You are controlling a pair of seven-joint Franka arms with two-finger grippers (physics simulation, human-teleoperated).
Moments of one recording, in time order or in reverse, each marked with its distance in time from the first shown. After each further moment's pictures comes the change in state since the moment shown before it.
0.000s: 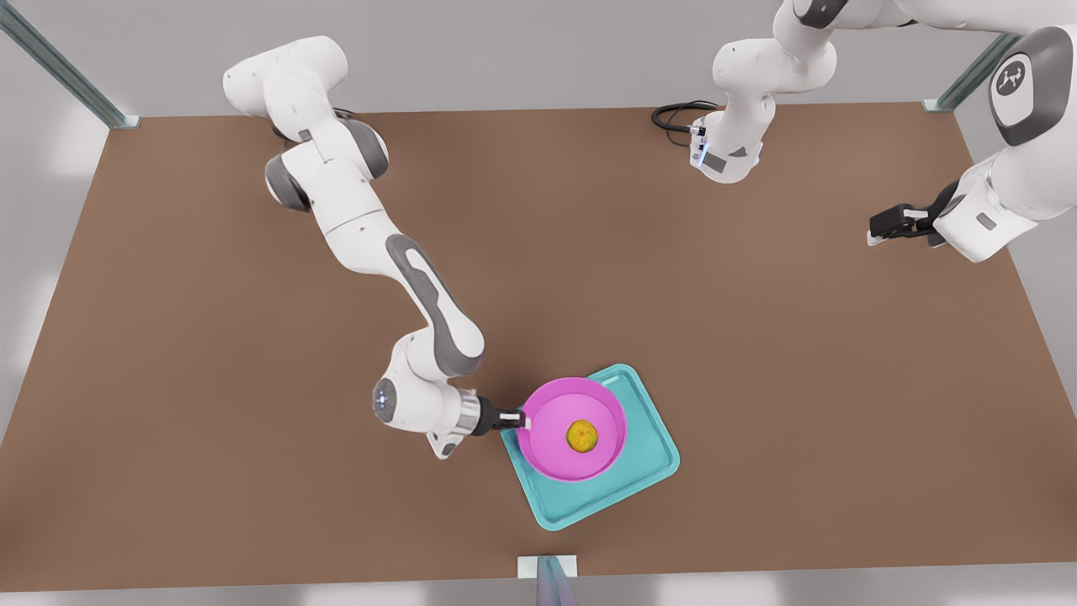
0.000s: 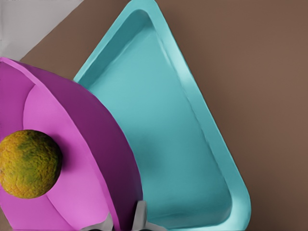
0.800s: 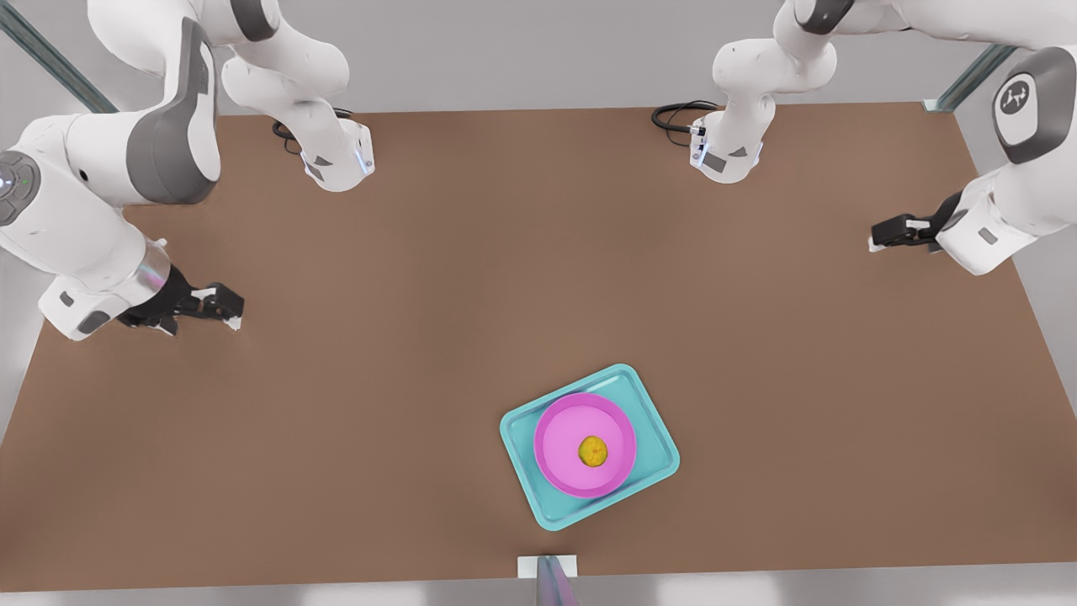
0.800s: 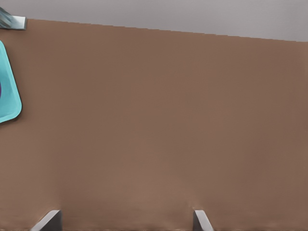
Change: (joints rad) left arm 0.002 0.033 0.021 -0.001 -0.012 -0.014 0.004; right arm -0.279 -0.936 -0.148 -0.374 -0.837 -0.754 -0.126
